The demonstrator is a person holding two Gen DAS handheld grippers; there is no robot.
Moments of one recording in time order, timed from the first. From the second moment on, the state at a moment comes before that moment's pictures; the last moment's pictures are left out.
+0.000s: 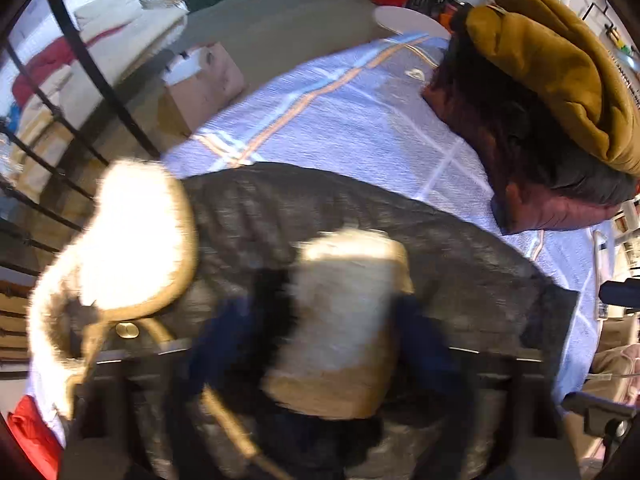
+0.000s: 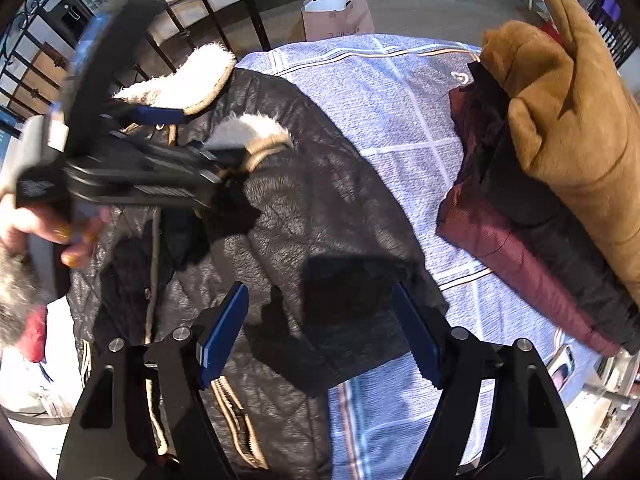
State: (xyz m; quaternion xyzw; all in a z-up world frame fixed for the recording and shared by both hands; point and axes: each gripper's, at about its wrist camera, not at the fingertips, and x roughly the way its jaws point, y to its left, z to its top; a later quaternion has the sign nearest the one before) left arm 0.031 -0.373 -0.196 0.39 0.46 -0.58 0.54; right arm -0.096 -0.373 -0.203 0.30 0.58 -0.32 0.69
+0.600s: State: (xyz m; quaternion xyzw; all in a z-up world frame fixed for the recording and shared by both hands) left arm 0.218 -0.144 -0.027 0.24 0.35 -0.41 0.81; right arm -0.050 -0.376 -0.173 0.27 0.54 -0.30 0.74
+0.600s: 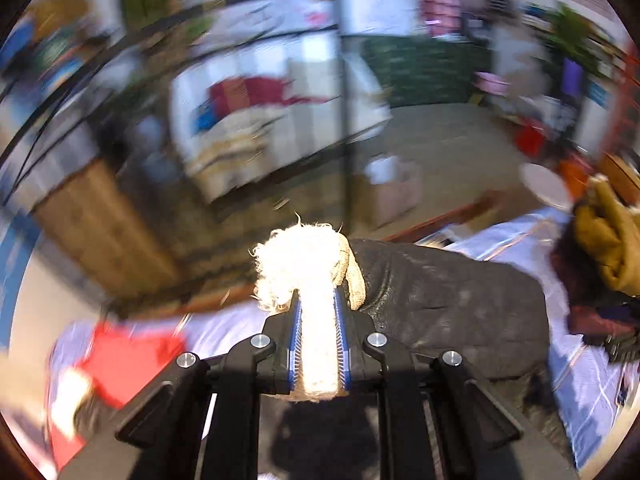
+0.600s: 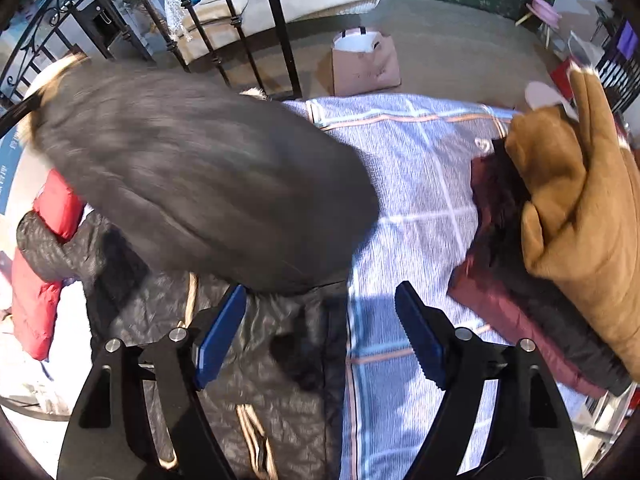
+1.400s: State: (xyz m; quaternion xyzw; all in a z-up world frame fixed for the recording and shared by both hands) left arm 0.244 -0.056 -0.158 0.20 0.50 -0.36 0.76; right arm 0.065 -0.348 -0.301 0.10 0.68 -0.23 0.69
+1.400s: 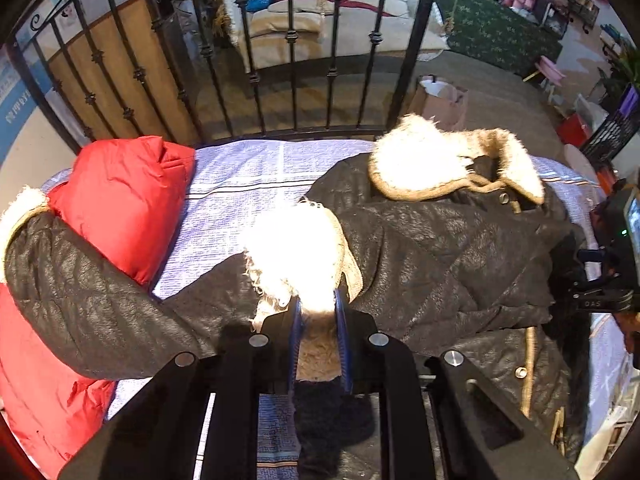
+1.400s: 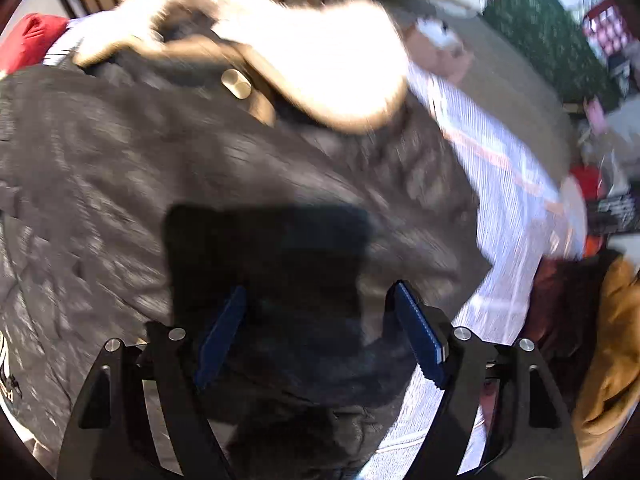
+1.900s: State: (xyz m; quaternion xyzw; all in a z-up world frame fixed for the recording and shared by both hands) left arm 0.209 -0.093 -0.219 0.33 0.48 -0.35 0.73; right arm 0.037 -0.353 -0.228 0.10 0.59 -0.28 0.75
